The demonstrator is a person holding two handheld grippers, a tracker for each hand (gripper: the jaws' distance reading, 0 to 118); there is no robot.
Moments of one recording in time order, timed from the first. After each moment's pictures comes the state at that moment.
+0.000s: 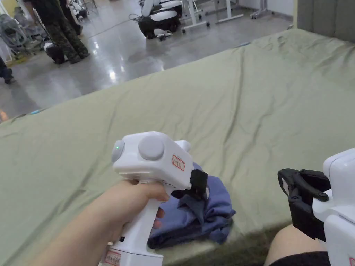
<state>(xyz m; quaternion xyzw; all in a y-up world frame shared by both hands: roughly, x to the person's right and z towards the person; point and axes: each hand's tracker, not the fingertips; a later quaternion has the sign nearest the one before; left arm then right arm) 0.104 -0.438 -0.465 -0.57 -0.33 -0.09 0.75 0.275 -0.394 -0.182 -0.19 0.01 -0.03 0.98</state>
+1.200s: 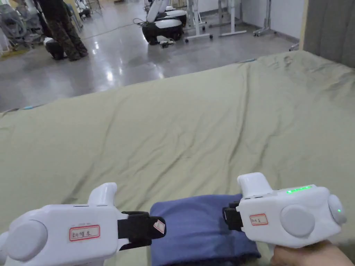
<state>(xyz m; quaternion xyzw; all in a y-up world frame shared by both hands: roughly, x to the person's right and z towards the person) -0.081 -0.425 -0.422 -0.47 -0.35 0.15 0.80 0.255 -0.507 -0.400 -0.43 0.10 -0.11 0.89</state>
